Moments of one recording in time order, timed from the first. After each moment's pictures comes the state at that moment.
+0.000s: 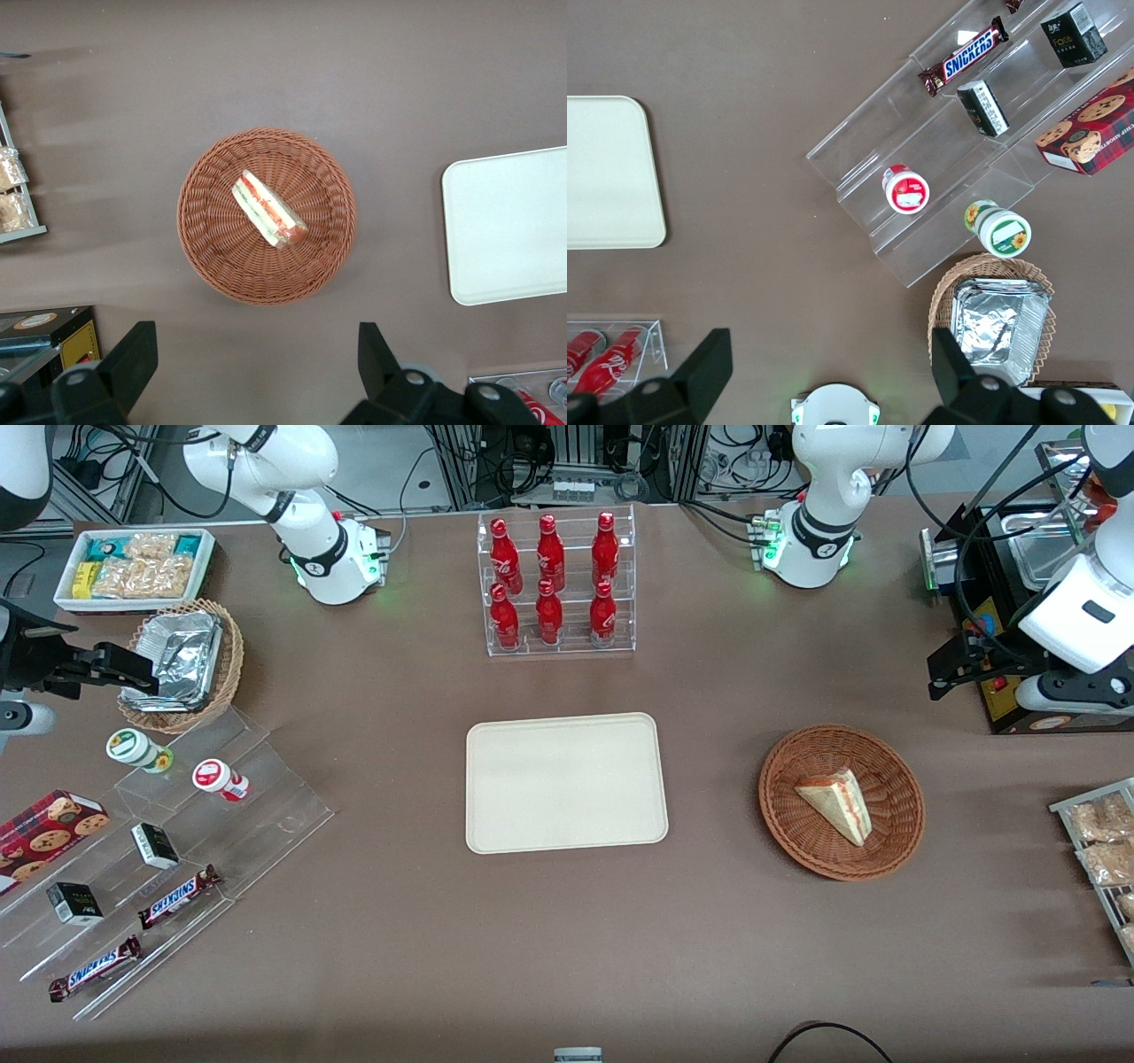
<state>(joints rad) -0.05 0.03 -0.07 -1.51 0.01 1.57 -0.02</state>
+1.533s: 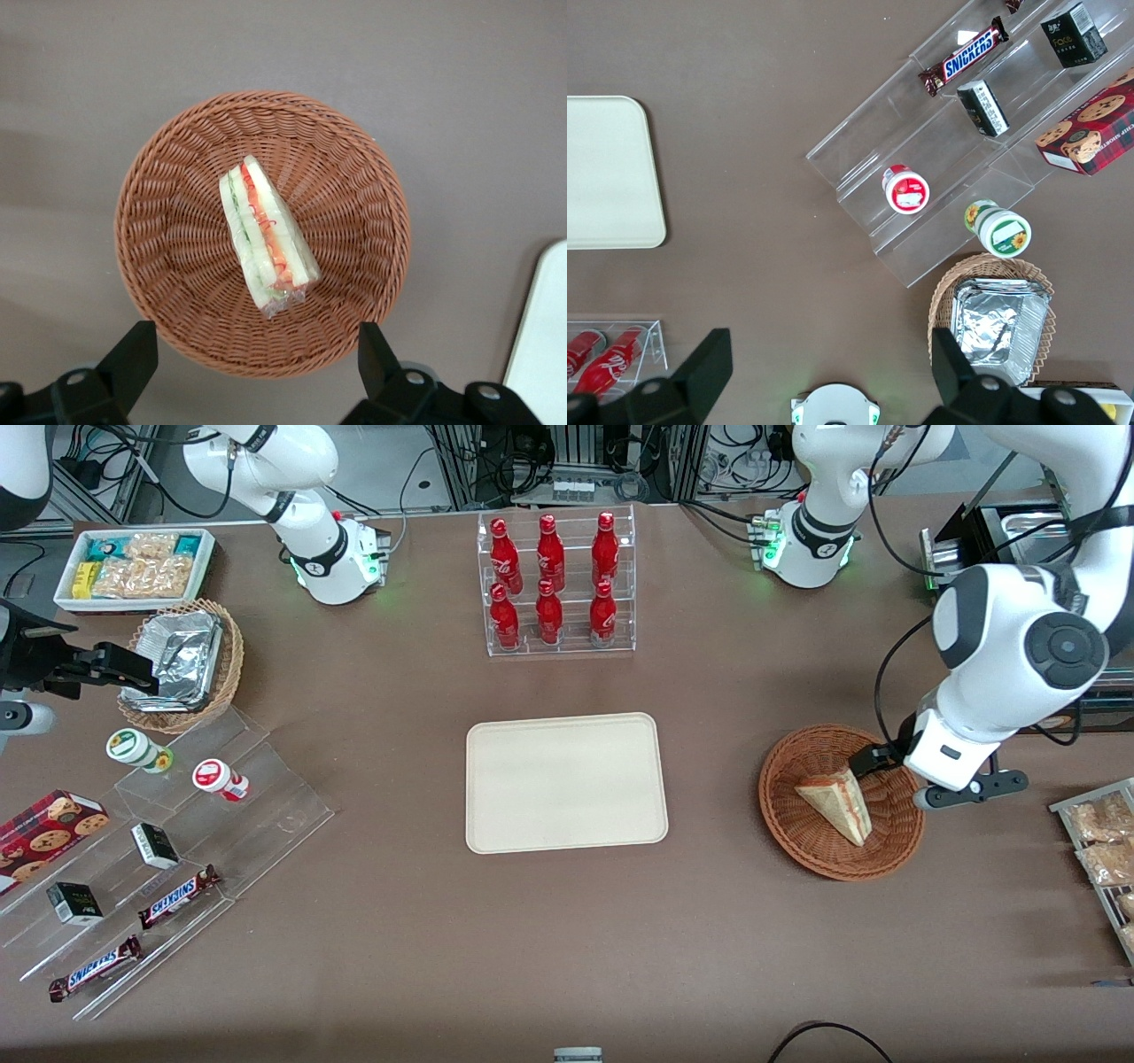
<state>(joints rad) -0.05 0.11 -0.06 -2.00 0.03 2.11 -0.36</state>
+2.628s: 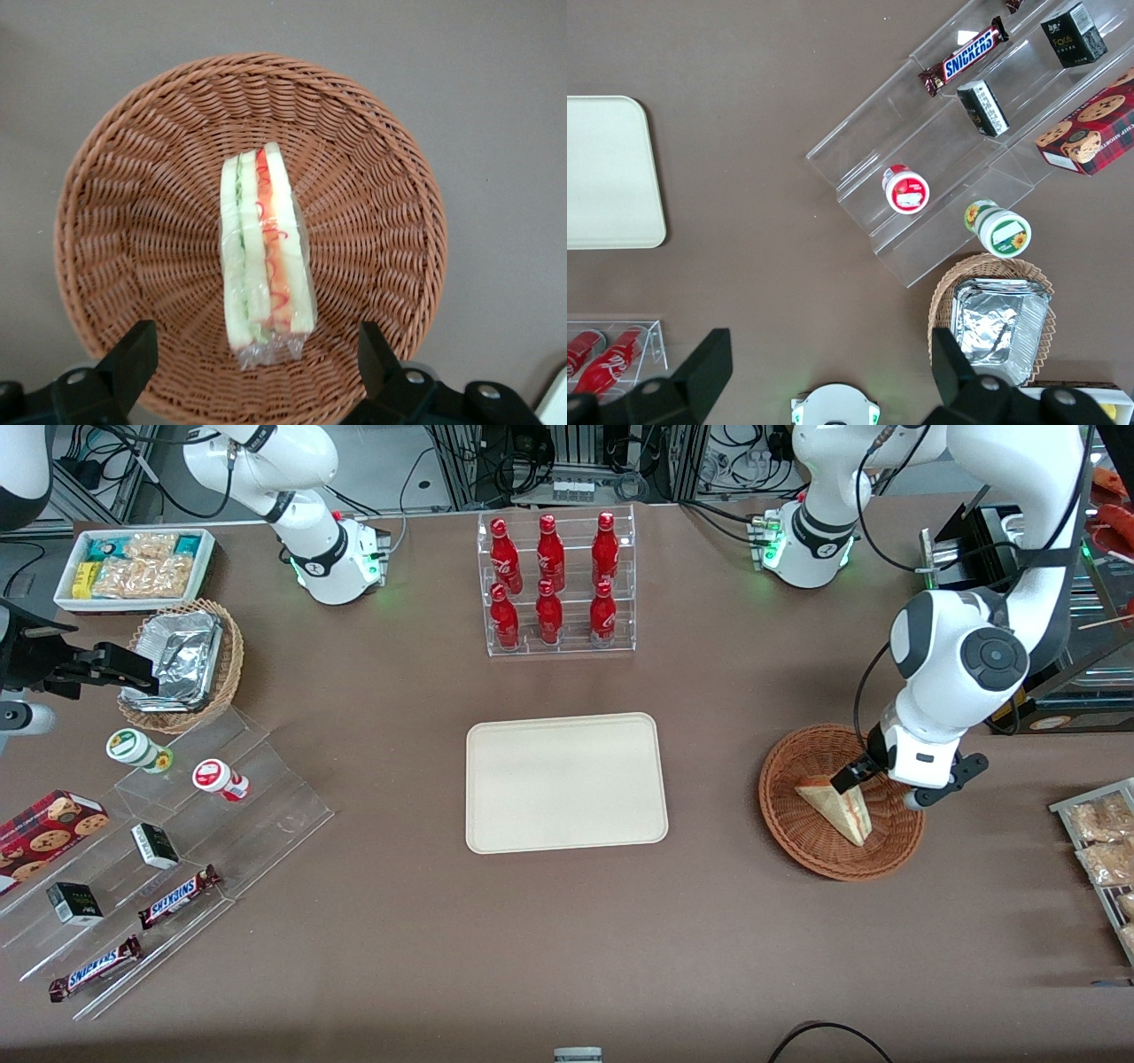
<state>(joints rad) -0.05 0.15 -0.06 -2.19 0.03 2.41 -0.65</state>
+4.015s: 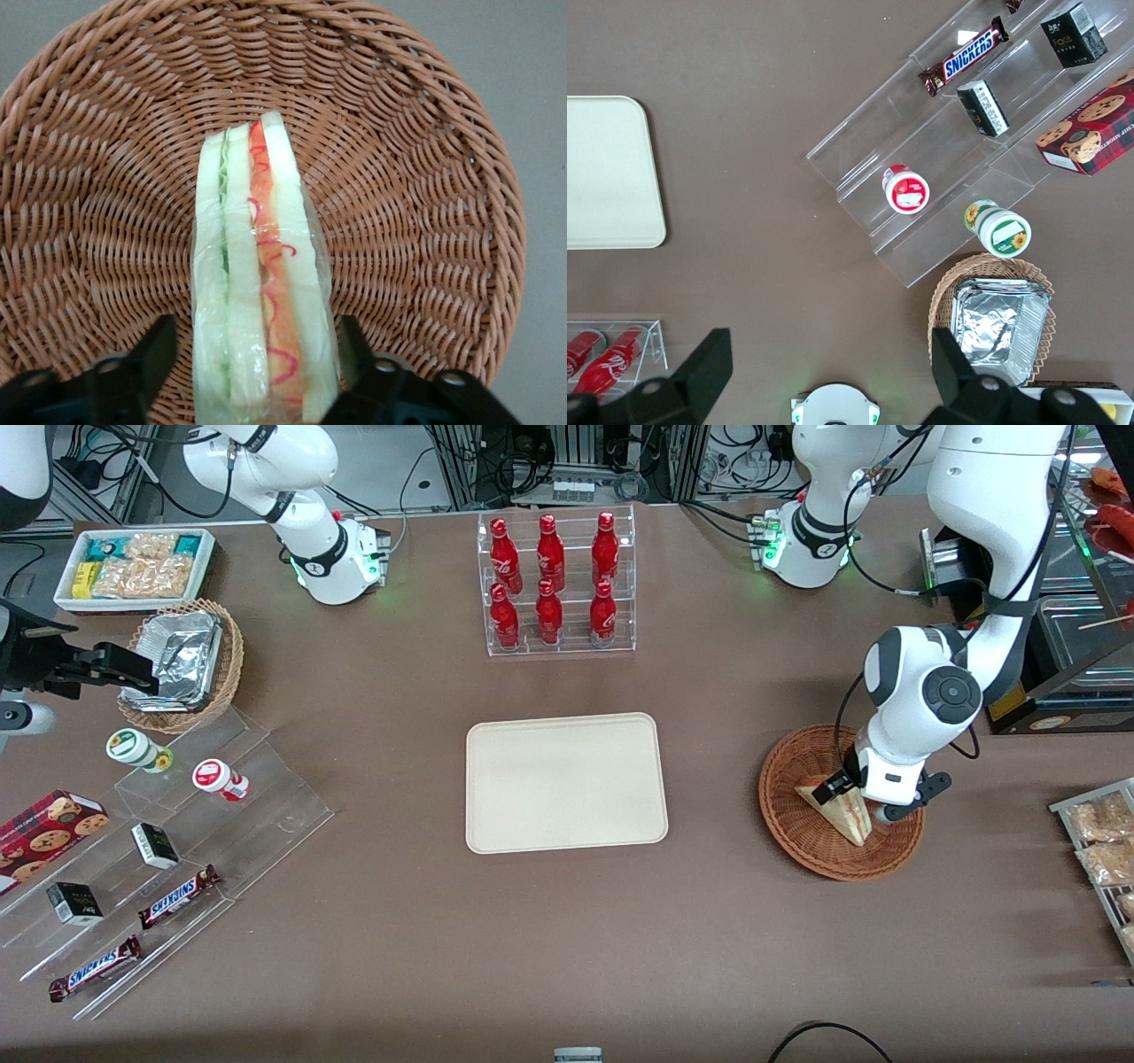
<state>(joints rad) -0.05 0.28 -0.06 -2.22 0.03 2.53 -0.65</state>
